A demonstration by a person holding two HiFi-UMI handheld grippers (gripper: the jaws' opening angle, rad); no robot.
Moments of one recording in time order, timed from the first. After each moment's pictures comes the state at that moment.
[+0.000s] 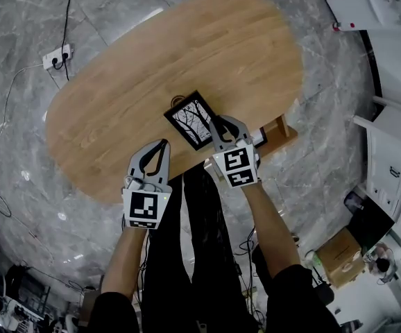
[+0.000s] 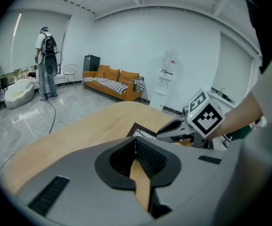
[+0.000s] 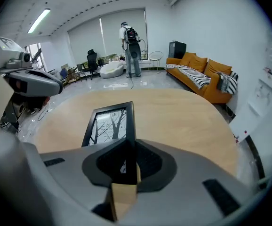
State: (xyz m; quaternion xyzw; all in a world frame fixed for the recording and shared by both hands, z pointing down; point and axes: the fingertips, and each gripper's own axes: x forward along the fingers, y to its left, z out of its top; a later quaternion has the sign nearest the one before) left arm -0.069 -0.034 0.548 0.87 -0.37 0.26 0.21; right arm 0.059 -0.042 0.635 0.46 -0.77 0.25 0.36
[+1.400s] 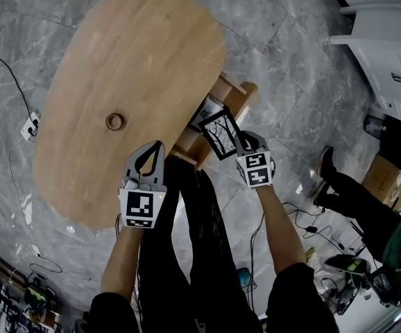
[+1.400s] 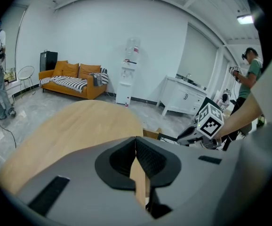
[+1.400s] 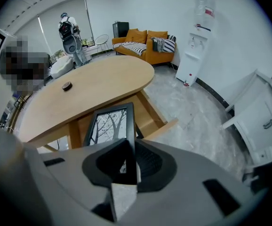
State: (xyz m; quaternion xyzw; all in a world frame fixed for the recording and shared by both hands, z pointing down) left arm 0.088 0.022 0.552 0.92 -0.17 0.31 0.16; right arm 0.273 0.183 0.683 0.62 -0.56 0.41 0.36
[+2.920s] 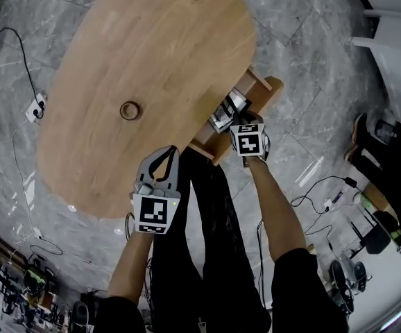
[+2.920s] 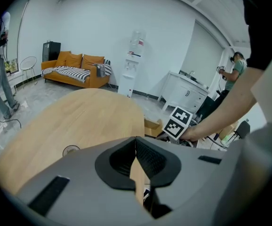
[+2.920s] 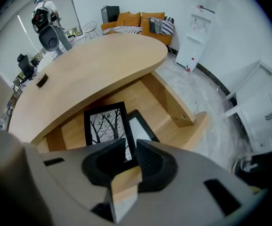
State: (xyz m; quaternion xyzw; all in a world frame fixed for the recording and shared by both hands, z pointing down) left arm 0.056 0.035 0.577 0.90 -0.17 0.34 0.20; right arm 0.249 0.120 0.767 0.61 -0.50 0.48 0.39
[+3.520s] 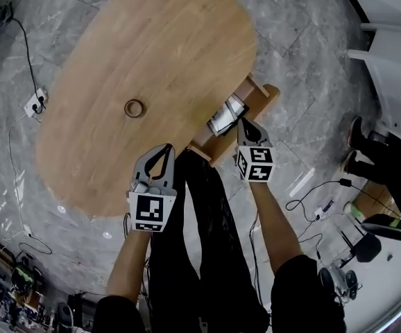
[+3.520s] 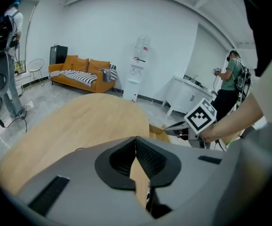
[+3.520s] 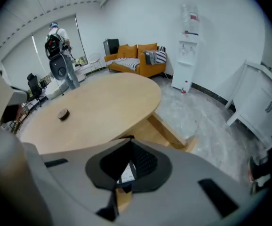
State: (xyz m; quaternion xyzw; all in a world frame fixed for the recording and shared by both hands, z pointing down) left arm 0.044 0.022 0.561 0.90 -0.21 0.32 0.20; right arm 0.242 0.099 0.672 0.69 -0.55 0.40 0.26
